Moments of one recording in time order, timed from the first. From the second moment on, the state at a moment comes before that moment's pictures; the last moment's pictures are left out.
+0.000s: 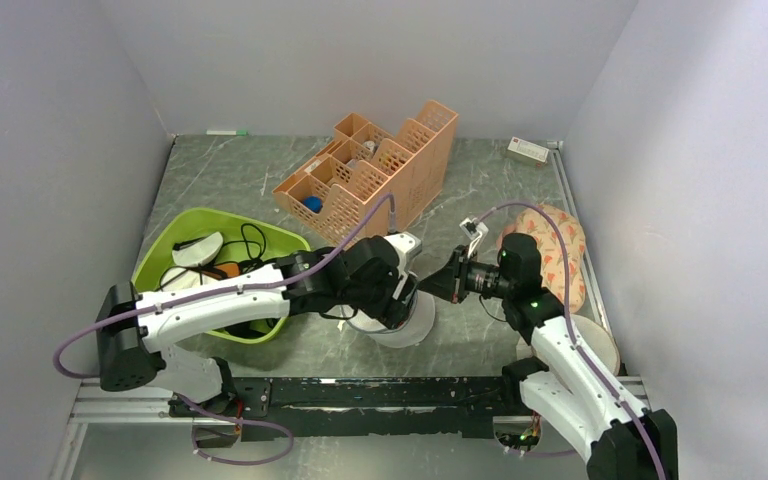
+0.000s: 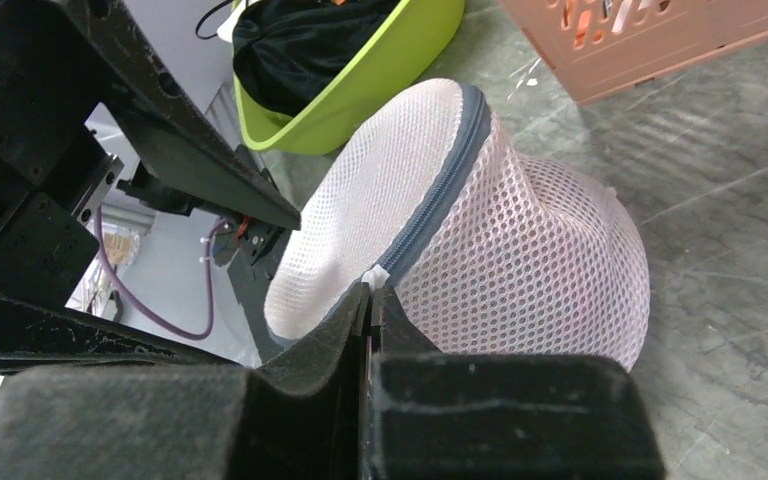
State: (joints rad) left arm -1.19 1.40 1.21 -0.61 -0.11 -0.46; right arm 0.30 0.82 0.46 -0.03 -0.83 0.44
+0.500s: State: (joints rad) left arm -1.19 1.55 1.31 -0.58 -0.14 -0.47; right arm 0.31 0.77 0.44 -0.08 -0.86 0.44
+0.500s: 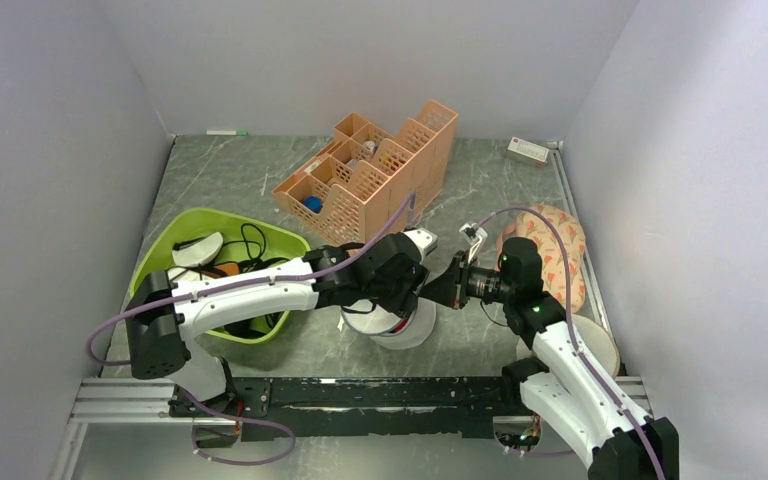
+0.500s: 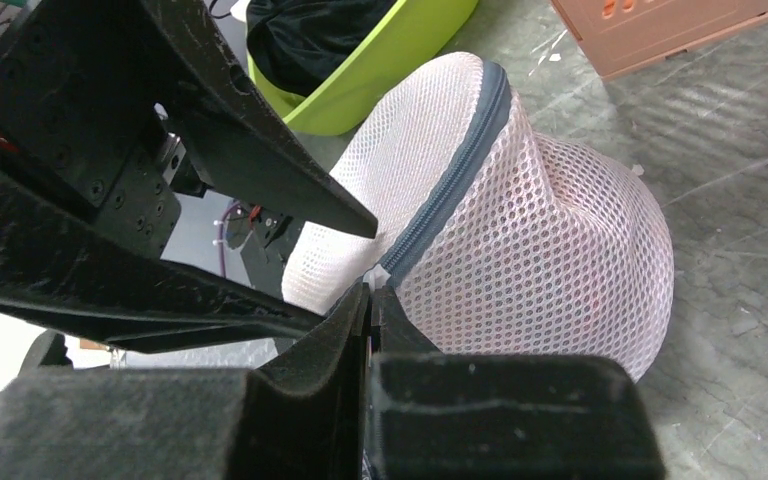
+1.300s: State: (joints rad) left arm -1.20 1.48 1.31 -0.63 -0.18 -0.46; right arm 0.32 0.85 0.46 -0.12 -0.81 0.38
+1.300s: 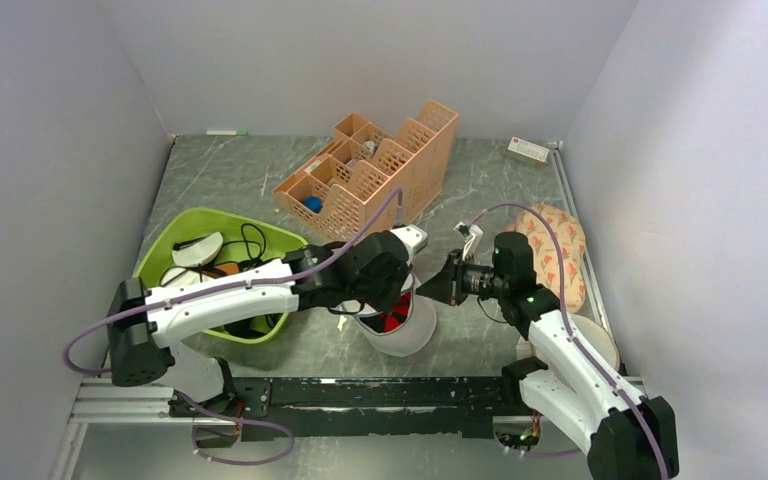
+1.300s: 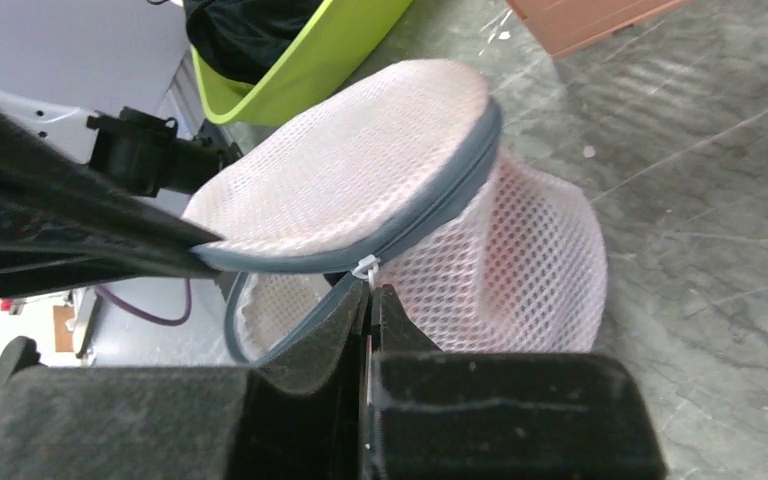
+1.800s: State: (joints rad) left arm -1.25 1.35 1.30 -0.65 -0.07 -0.37; right arm 0.32 1.01 0.55 -0.12 -0.75 0.33
